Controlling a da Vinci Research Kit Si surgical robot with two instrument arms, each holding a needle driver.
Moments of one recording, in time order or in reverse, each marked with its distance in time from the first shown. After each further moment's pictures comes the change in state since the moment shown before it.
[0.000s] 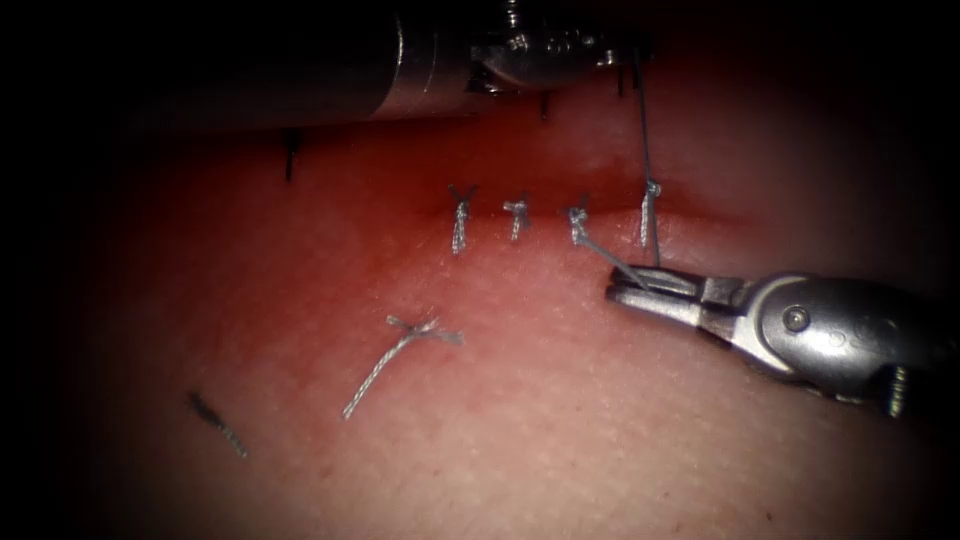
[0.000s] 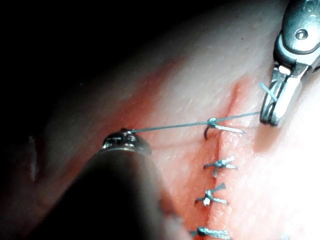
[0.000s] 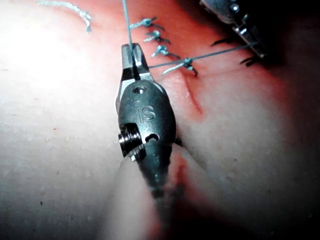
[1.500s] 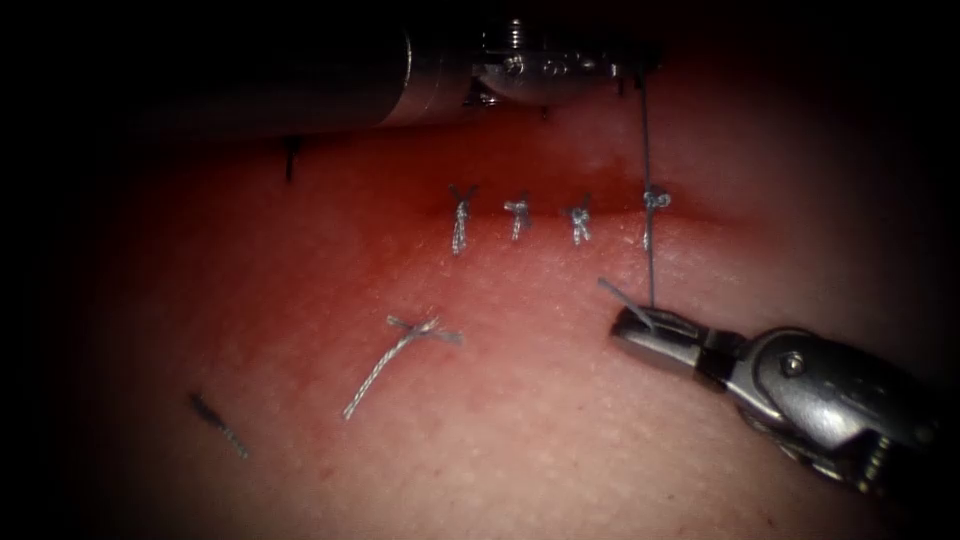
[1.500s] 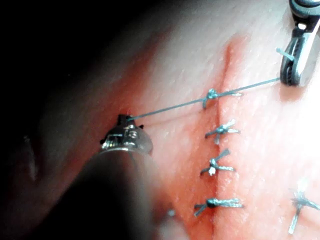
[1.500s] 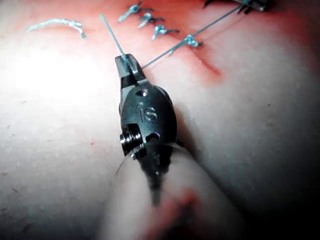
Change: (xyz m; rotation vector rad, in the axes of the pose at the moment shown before) right arm -0.004 -0.010 -0.002 0.099 -0.182 0.272; left arm -0.004 -0.003 0.003 0.206 -0.053 0.140
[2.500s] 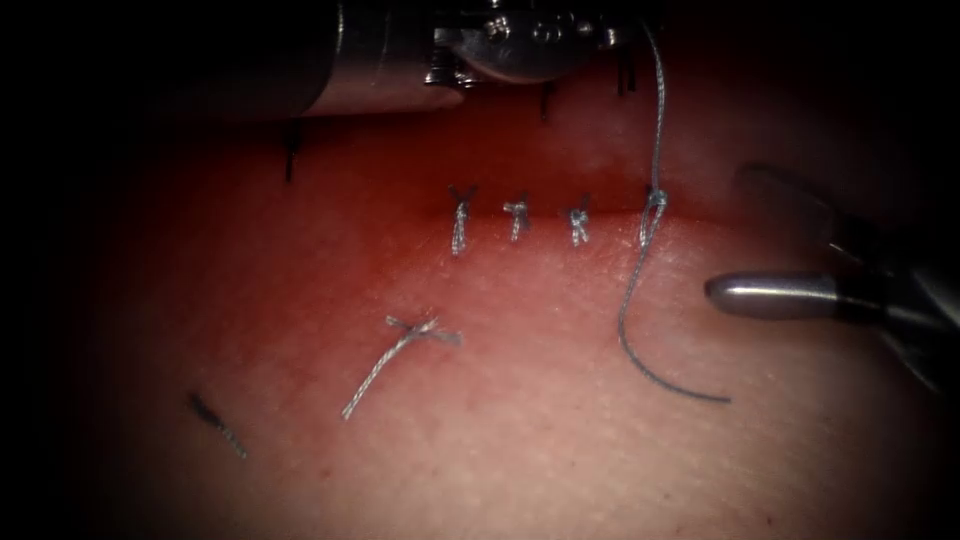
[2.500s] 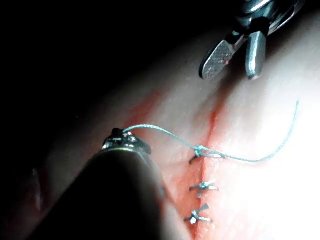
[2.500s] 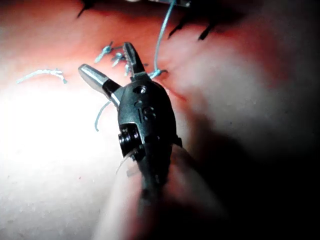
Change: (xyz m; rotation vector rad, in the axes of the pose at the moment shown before) right arm 0.013 0.012 -0.005 -0.227 0.259 0.198; left arm 0.011 0.002 -0.012 -0.101 0.011 0.039
